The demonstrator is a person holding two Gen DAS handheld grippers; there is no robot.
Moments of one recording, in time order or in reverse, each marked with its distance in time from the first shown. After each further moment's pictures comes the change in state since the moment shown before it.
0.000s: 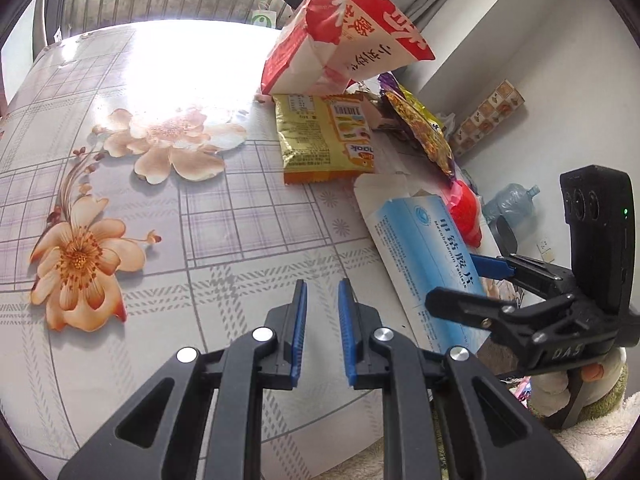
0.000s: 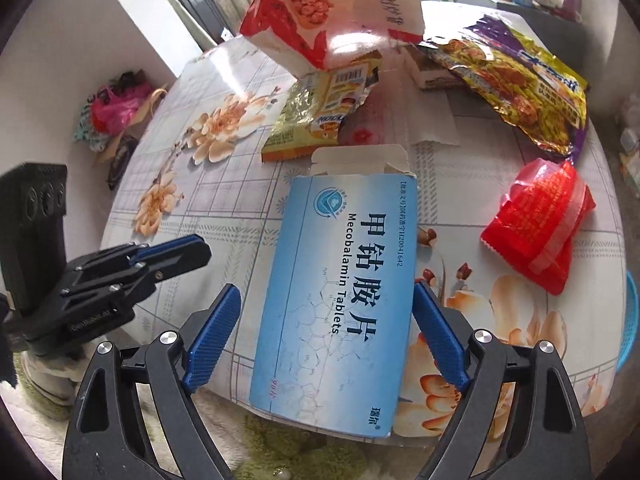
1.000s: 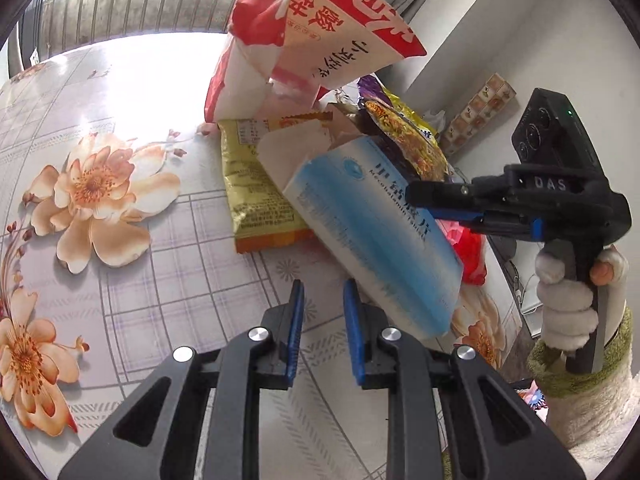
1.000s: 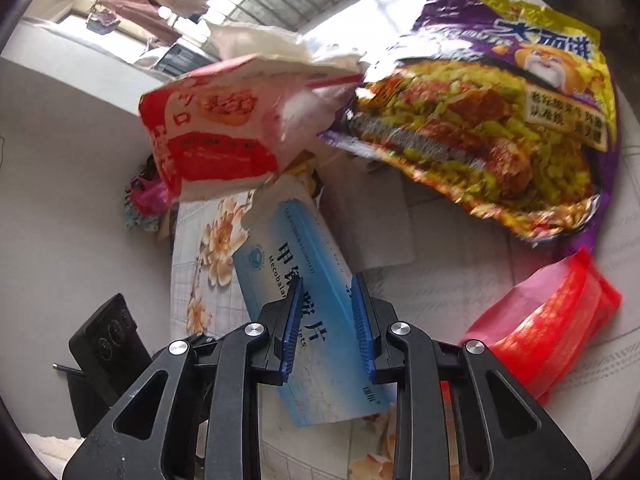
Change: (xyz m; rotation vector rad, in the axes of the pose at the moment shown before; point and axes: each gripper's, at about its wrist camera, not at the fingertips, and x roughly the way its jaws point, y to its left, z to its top) left arm 0.052 -0.026 0.042 0.051 -0.002 -0.034; right arm -0.002 -0.093 0.066 0.282 0.008 0.362
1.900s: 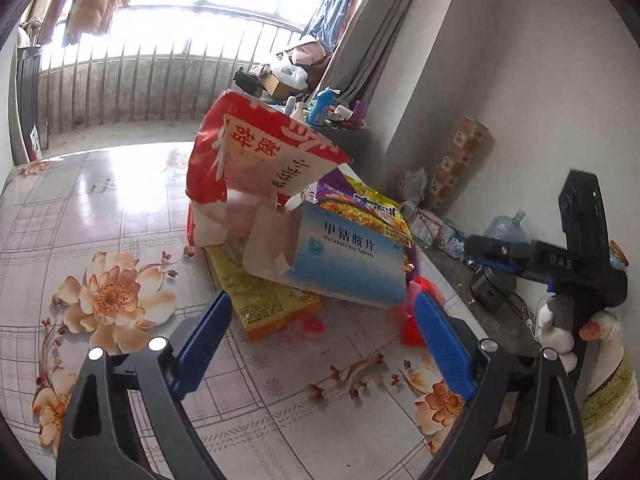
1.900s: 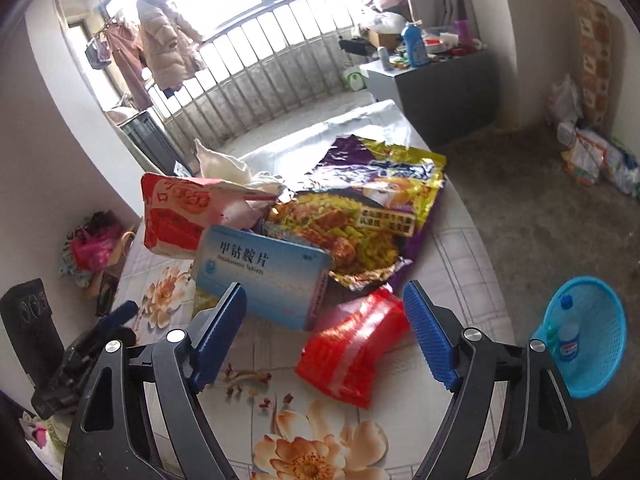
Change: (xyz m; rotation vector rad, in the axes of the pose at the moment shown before) left arm -0.032 -0.043 0.027 0.137 -0.292 0.012; right arm -0.110 -0.022 -0.025 -0.098 -0.448 -0.306
